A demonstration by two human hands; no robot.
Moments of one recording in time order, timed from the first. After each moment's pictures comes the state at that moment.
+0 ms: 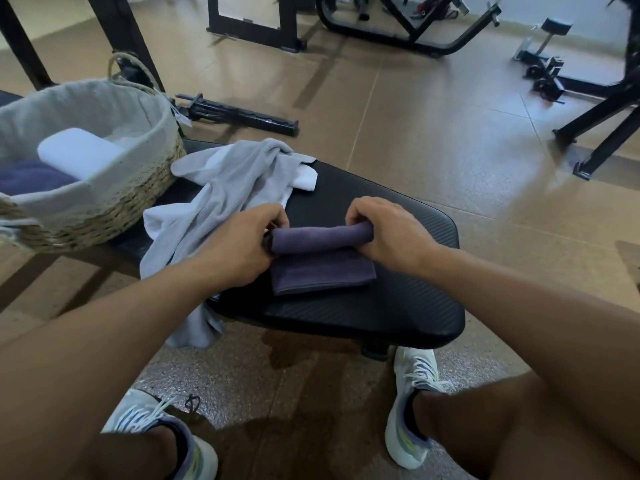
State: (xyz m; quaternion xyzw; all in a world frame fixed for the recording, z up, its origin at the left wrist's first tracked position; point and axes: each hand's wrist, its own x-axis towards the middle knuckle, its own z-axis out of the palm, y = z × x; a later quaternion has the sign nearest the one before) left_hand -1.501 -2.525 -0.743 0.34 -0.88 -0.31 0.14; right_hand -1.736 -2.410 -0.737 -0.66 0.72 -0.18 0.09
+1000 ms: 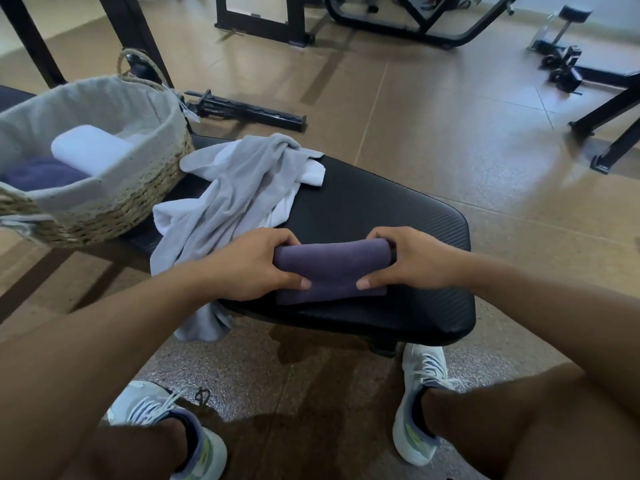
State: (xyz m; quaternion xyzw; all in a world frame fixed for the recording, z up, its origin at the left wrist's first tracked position) left_hand -1.491 -2.512 -0.737 0.31 -0.88 -0.35 0.01; right_hand -1.737 -2.380 -0.730 -0.61 0.71 -0.14 0.32
